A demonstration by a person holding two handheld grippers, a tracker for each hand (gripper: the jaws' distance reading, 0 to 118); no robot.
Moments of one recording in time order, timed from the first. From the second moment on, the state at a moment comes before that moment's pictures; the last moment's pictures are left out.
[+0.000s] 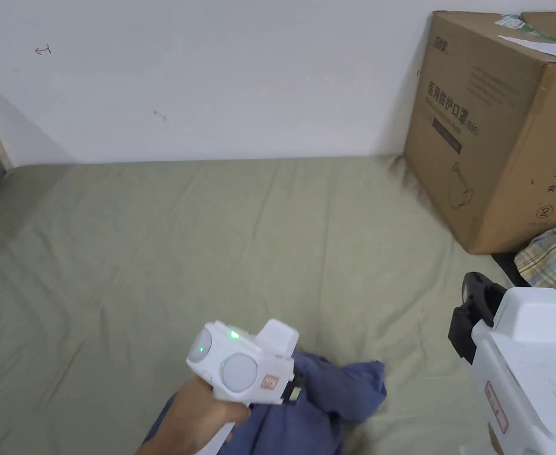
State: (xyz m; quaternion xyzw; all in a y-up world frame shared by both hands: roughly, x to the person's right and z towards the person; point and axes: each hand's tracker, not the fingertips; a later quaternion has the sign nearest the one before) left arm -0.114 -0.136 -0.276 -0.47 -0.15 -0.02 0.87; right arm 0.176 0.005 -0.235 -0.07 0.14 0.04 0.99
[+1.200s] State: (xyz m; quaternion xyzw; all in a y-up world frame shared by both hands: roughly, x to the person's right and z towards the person) left arm -0.196 0.023 -0.151 -0.04 0.19 -0.03 0.98; right arm 0.151 0.033 -0.225 -0.04 0.16 0.03 0.99
